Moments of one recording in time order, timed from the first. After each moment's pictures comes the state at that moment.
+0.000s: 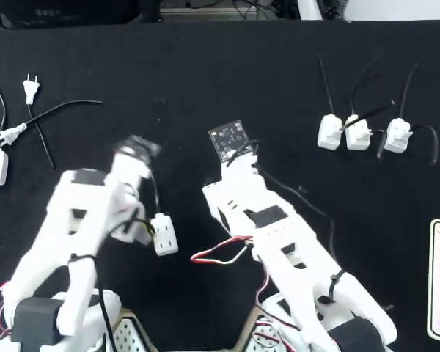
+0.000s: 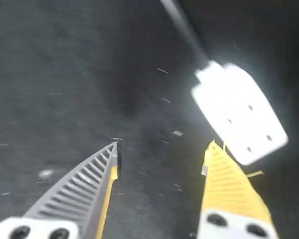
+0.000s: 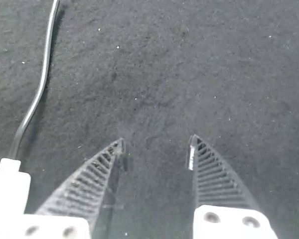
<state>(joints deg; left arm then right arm) -3.7 -24.0 48.1 65.8 -22.5 -23.1 -30.6 69.1 18.8 1.7</state>
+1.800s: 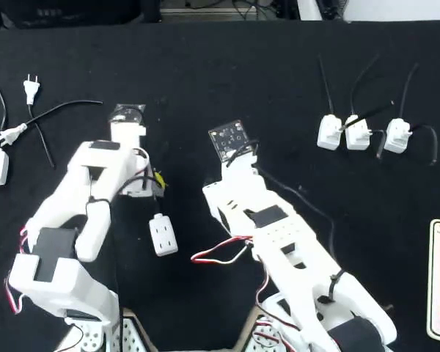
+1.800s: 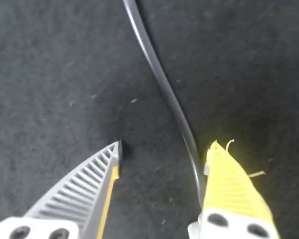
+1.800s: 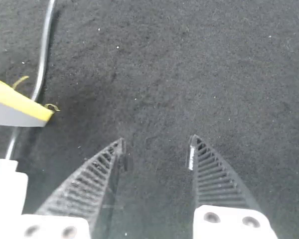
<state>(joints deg) -2.0 4.3 30.8 52.6 -1.5 -23.1 -30.6 69.1 18.8 1.7</state>
